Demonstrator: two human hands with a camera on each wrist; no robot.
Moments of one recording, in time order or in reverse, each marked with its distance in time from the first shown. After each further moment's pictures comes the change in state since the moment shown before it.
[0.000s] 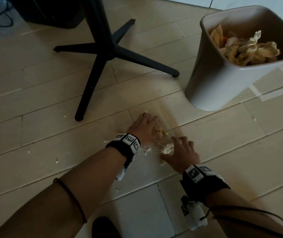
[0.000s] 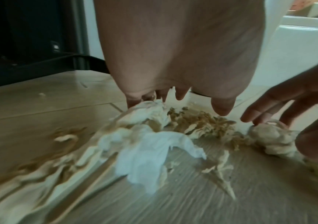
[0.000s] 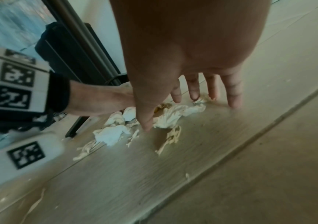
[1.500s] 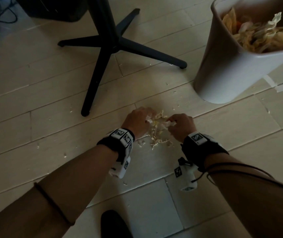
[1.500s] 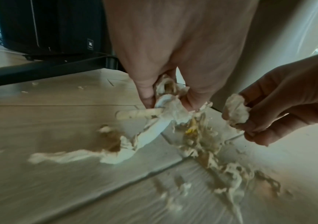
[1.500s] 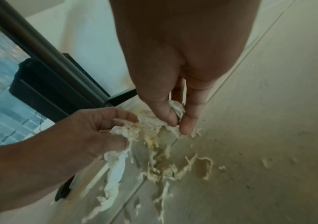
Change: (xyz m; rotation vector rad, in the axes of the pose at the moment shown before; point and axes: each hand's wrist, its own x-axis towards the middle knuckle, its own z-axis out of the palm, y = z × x) left_hand -0.023 -0.022 -0.021 -0.194 0.285 -0.001; right_hand 0.055 -0.033 -0.026 0.327 0.128 -0.093
